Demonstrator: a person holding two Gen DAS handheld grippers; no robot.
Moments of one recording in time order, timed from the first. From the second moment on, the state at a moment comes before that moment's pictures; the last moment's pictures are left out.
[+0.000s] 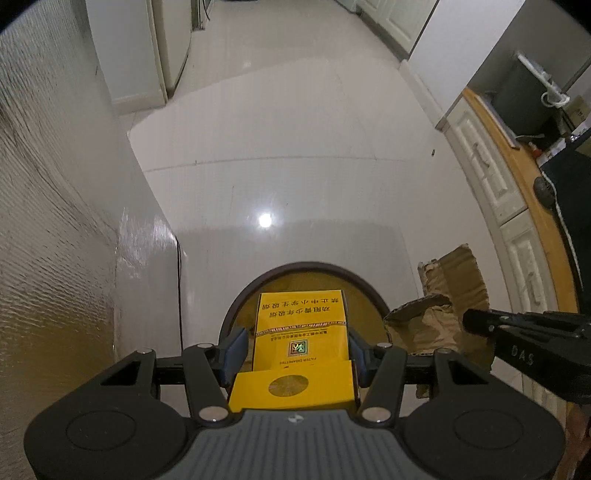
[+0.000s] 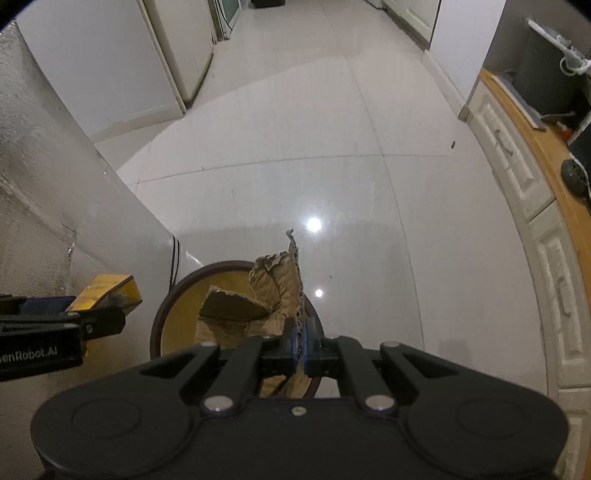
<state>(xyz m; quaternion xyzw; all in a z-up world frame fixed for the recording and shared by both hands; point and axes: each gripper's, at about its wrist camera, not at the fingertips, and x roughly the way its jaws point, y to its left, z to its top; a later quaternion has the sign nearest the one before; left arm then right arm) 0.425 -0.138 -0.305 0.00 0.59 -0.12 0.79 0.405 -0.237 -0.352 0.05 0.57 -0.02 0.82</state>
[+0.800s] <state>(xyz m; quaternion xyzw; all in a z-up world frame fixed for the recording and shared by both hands) 0.433 -0.131 -0.334 0.00 0.63 -0.12 0.77 0.423 -0.242 -0.376 0.08 0.58 0.00 0.81</state>
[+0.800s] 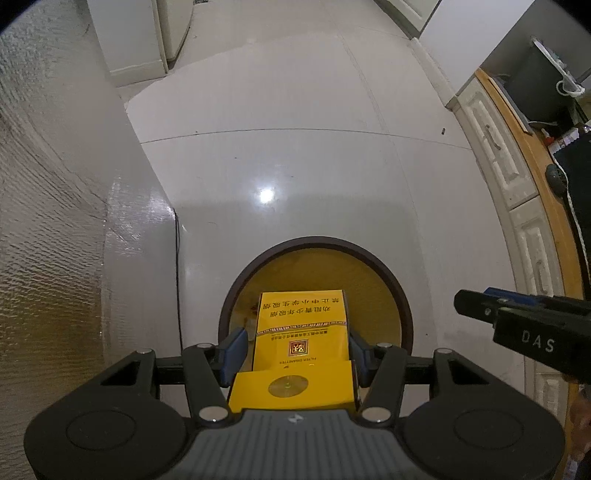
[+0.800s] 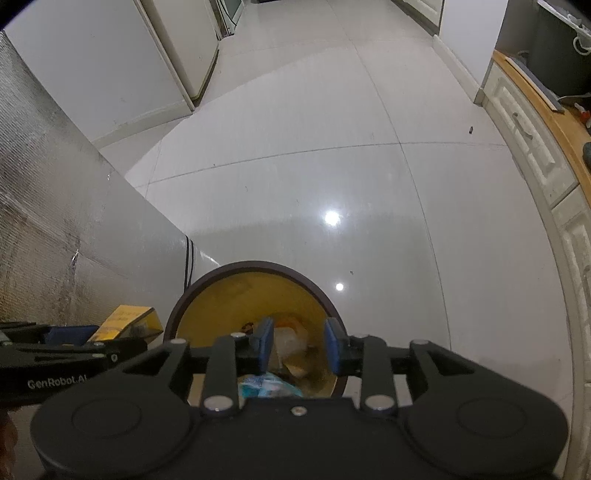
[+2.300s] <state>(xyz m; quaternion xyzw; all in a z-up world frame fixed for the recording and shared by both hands) 0.406 -0.119 -0.284 0.04 0.61 -0.07 0.79 0.389 -0.252 -0.332 0.03 0.59 -0.01 0.81</state>
